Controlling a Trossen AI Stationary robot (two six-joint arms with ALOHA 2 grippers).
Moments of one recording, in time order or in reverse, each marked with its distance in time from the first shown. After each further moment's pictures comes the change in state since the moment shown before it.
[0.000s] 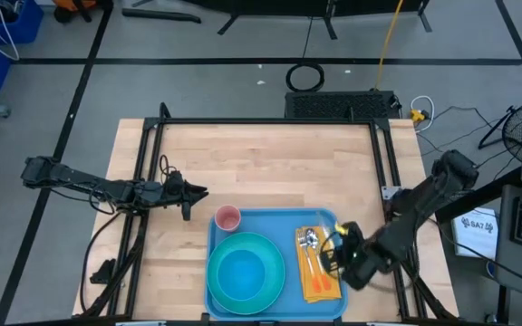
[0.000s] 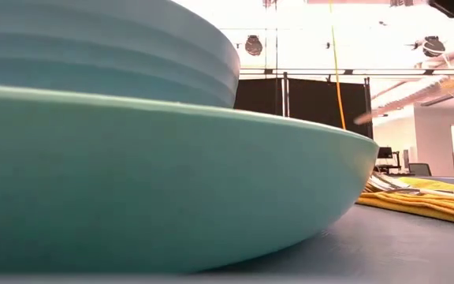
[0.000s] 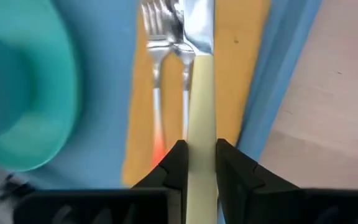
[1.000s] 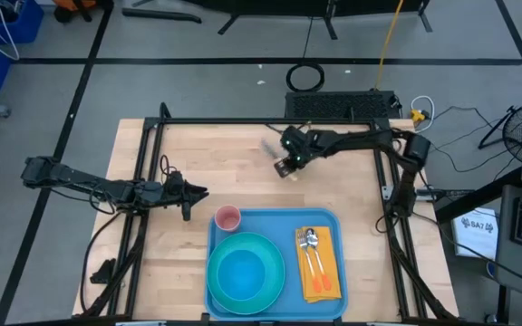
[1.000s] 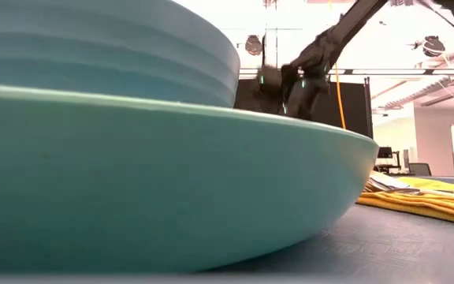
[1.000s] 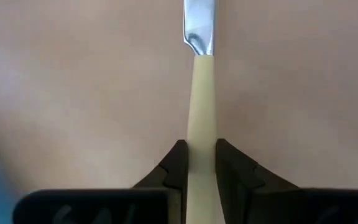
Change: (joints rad) left arm 0.000 0.000 0.000 -0.004 0.009 0.000; right arm -1.212 0.380 0.005 0.593 -0.404 -1.484
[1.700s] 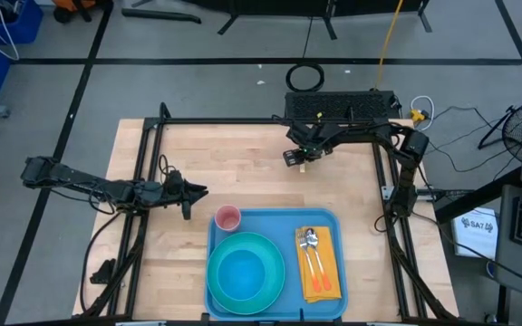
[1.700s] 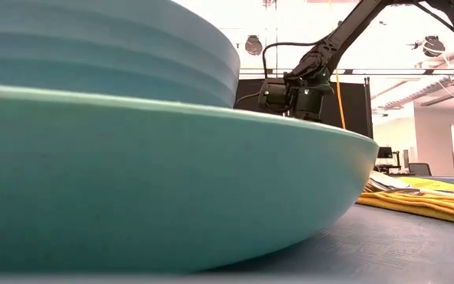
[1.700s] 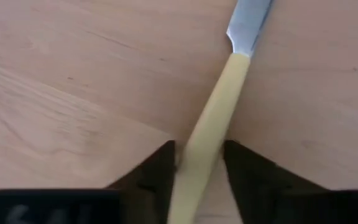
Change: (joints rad) left arm 0.000 0.000 0.000 0.008 -0.032 0.000; right arm -0.076 0.070 0.012 -0.146 0.177 0.137
